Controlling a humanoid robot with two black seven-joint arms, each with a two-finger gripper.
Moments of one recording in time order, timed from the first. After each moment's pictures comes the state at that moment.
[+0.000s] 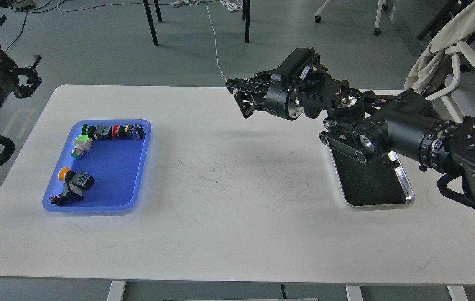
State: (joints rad) left arm -0.88 0.67 -0.45 -0.58 -0.11 -0.42 -0.37; right arm 1.33 -0.01 -0.42 0.60 -1.39 -0.32 0.33
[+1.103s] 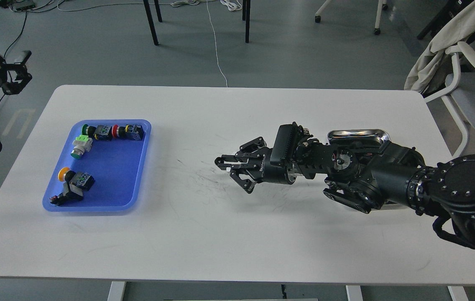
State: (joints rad) left arm -0.87 0.76 -0.45 -0.66 -0.11 -0.41 -0.36; right arm 1.09 0.00 -0.48 0.60 -1.60 -0.49 0.49
